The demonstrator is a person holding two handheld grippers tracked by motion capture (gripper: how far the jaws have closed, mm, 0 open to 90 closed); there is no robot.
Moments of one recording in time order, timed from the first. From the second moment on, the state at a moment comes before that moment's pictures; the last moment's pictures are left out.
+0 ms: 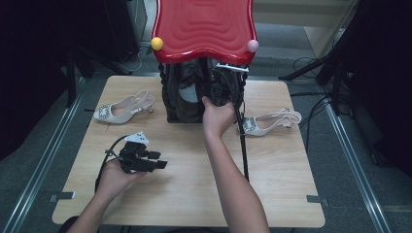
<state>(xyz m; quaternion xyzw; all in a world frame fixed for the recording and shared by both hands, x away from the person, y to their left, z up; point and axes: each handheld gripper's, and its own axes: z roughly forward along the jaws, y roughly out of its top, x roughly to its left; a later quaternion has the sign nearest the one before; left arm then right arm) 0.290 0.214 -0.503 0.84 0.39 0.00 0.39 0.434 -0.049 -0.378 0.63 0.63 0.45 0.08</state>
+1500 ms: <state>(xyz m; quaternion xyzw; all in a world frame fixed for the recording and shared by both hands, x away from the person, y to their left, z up) 0.291 0.215 -0.502 0.84 0.39 0.00 0.39 0.422 -0.067 -0.376 0.54 0.69 0.47 0.07</state>
